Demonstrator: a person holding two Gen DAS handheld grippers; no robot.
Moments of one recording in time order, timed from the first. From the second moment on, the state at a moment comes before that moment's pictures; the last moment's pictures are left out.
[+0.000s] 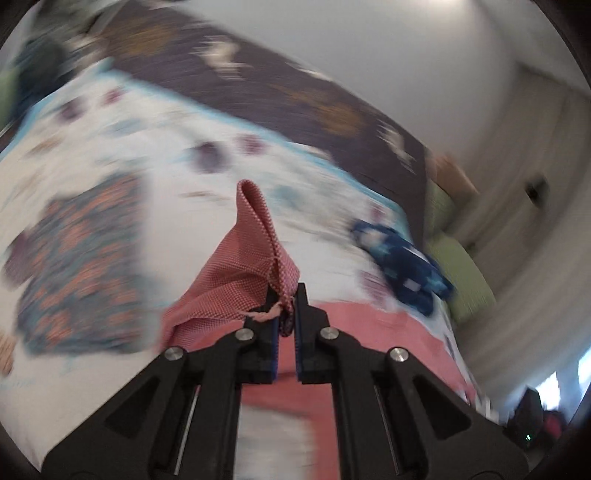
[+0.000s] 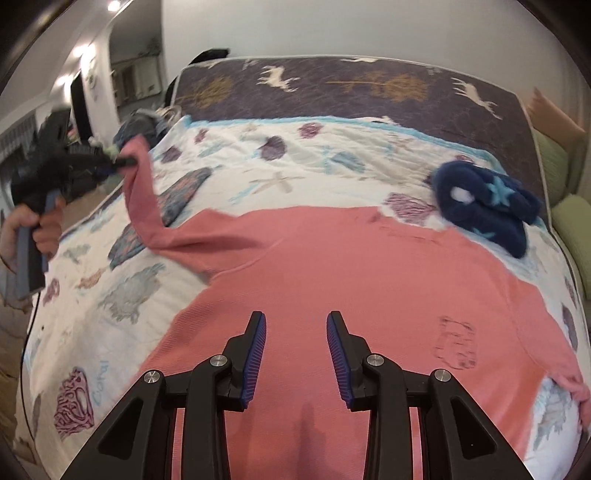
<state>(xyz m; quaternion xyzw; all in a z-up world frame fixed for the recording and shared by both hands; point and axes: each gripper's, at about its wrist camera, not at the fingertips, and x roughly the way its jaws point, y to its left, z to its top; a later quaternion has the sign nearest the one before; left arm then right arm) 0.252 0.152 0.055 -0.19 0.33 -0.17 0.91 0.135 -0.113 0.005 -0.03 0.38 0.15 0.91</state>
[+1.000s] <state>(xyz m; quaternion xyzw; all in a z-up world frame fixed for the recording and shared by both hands) 0.173 0.034 -0.020 0.07 0.35 -0.11 0.93 0.179 -0.284 -0.044 0.27 0.47 0.17 0.82</state>
